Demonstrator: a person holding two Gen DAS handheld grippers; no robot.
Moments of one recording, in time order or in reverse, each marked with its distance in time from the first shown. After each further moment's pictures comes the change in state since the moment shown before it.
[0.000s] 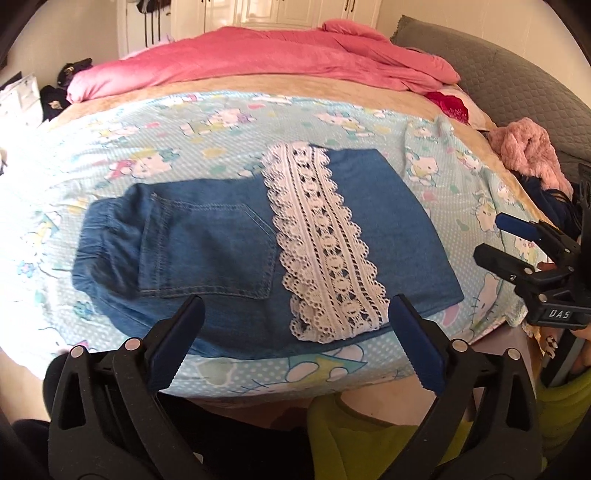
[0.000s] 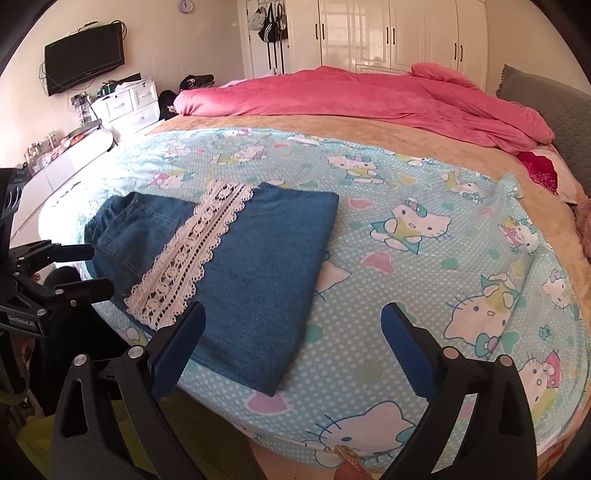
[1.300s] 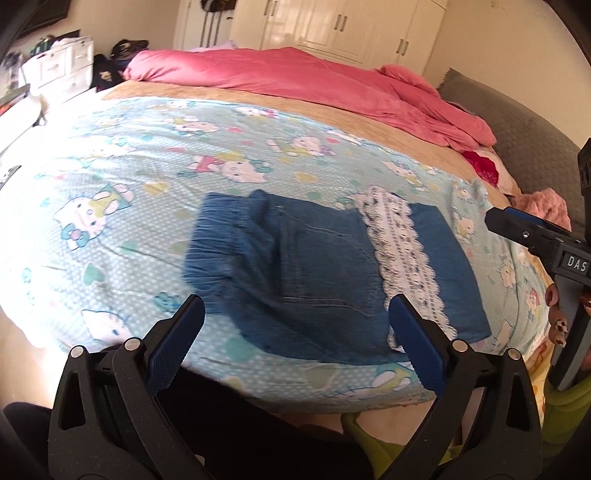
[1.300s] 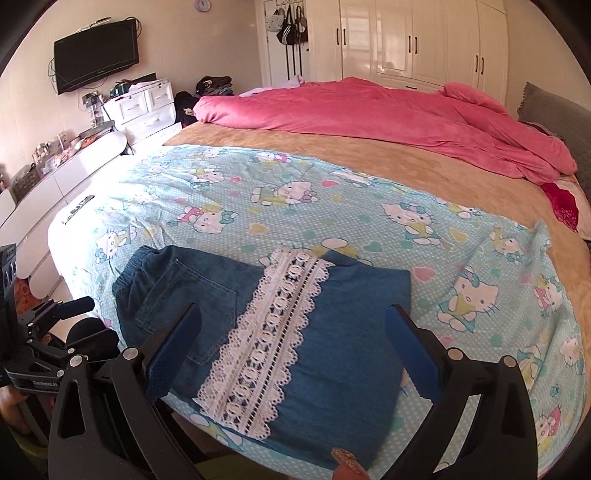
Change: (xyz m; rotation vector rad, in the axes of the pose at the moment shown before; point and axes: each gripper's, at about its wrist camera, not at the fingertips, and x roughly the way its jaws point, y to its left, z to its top) left arm -0.035 0.102 -0.011 -0.213 -0.109 0.033; right arm 0.028 0.084 0.093 -0.045 0.007 0.042
